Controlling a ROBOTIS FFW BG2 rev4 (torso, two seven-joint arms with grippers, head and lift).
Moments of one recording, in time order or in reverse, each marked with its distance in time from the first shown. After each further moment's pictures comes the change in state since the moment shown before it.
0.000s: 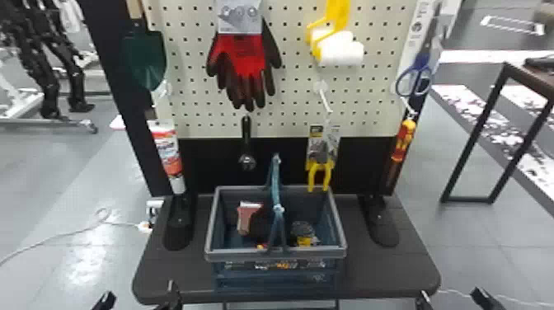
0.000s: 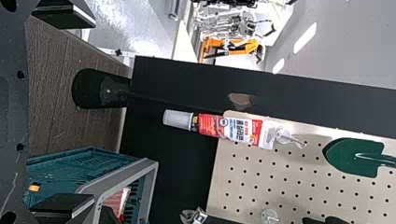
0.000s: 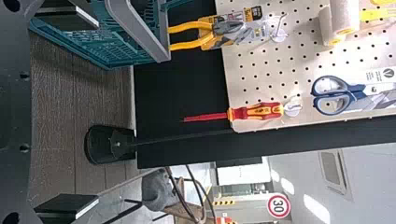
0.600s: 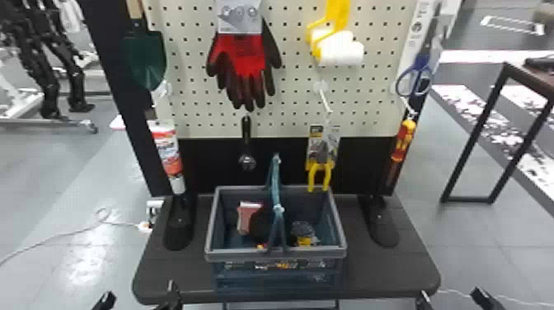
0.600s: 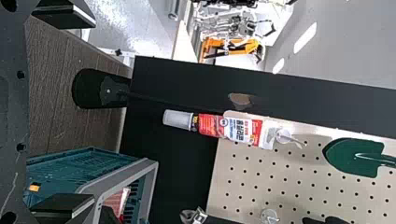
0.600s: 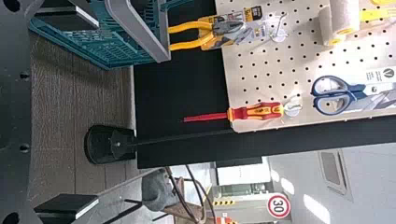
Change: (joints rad) left arm 0.000 0.000 0.000 0.000 0.000 0.000 0.000; right arm 0.000 0.000 0.000 0.000 0.000 0.000 0.000
